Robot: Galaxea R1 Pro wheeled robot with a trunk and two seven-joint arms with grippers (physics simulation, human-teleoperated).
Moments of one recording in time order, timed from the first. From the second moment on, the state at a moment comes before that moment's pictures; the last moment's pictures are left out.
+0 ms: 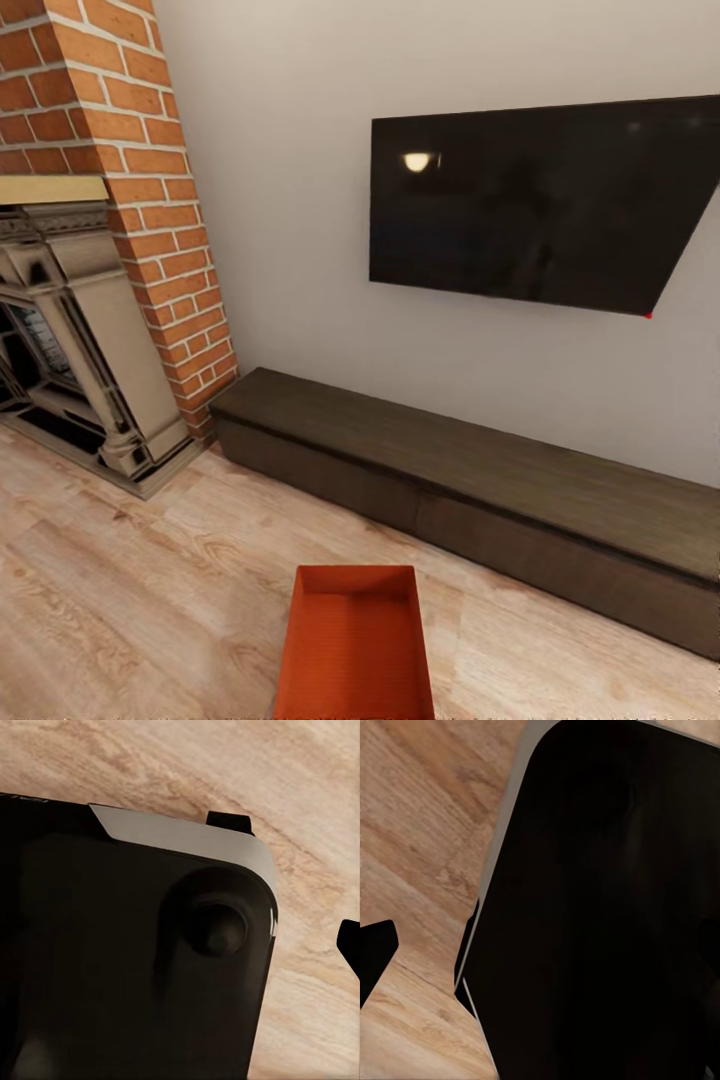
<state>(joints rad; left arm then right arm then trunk) 0.00 0.03 0.04 -0.12 0.31 -0.01 0.01 -0.16 0.00 0.16 0.03 -0.05 -0.15 0.06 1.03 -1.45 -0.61</state>
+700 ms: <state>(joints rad) 0.00 0.03 0.04 -0.12 0.31 -0.01 0.01 -0.16 0.00 0.16 0.03 -0.04 -0.15 0.06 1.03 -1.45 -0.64</state>
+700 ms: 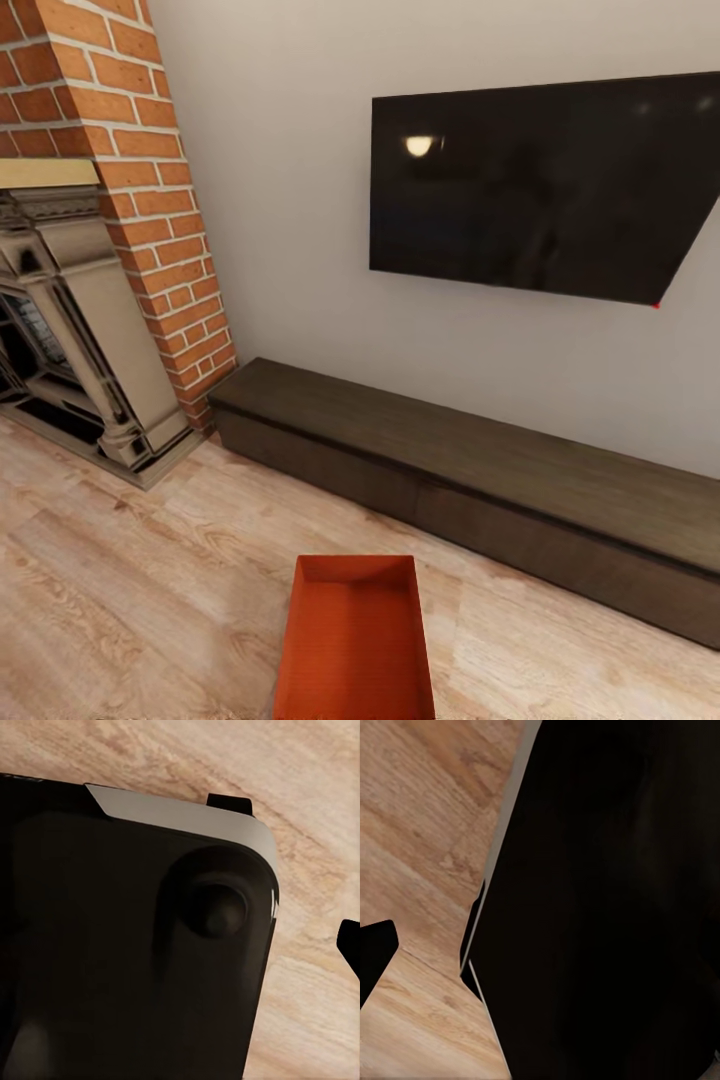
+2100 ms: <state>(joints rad) 0.00 0.03 0.04 -0.13 0.31 -0.01 0.01 -0.16 0.00 0.16 0.03 -0.04 -0.15 0.06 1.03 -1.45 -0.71</state>
